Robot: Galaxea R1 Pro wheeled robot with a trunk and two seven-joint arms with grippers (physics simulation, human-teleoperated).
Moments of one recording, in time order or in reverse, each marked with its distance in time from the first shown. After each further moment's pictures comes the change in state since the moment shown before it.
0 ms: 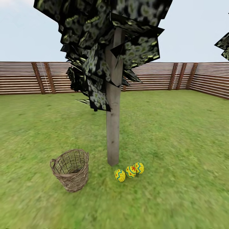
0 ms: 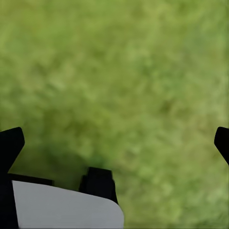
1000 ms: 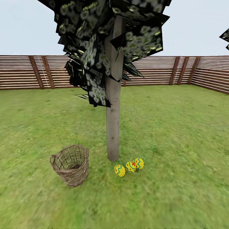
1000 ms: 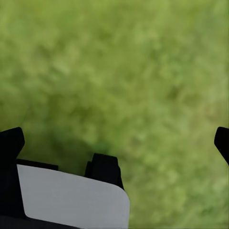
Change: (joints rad) left arm 0.000 0.000 0.000 0.000 0.000 0.000 0.000; right arm 0.000 0.004 0.001 0.001 0.000 0.005 0.002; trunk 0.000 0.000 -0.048
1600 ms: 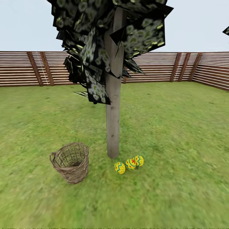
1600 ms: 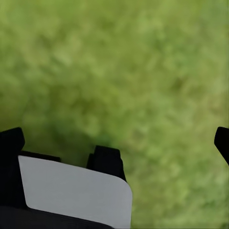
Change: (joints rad) left arm 0.000 0.000 0.000 0.000 0.000 0.000 0.000; right arm 0.000 0.001 0.000 0.000 0.000 0.002 0.000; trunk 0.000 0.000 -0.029
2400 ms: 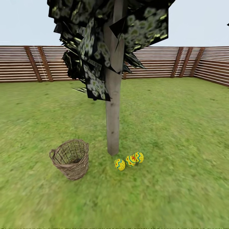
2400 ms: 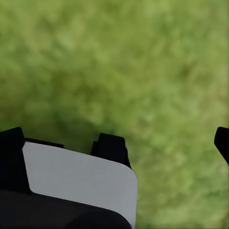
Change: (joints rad) left arm 0.000 0.000 0.000 0.000 0.000 0.000 0.000; right arm 0.003 0.003 0.001 0.004 0.000 -0.001 -0.001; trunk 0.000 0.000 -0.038
